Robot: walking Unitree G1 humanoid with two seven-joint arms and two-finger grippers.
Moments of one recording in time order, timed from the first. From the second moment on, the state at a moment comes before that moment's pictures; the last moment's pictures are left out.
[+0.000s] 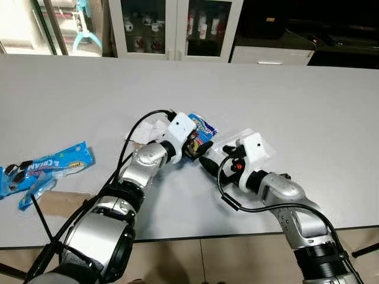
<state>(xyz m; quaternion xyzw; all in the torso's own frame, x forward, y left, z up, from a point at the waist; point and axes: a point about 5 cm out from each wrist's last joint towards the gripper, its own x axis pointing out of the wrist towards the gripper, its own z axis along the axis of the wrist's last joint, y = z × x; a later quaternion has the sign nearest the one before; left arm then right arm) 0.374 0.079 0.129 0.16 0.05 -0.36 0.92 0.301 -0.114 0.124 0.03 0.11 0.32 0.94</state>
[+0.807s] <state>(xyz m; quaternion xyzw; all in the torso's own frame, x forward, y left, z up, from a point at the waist) 0.383 0.091 0.125 0.21 0.07 -0.25 0.94 0.295 -0.110 0.123 0.04 0.11 0.33 0.94</state>
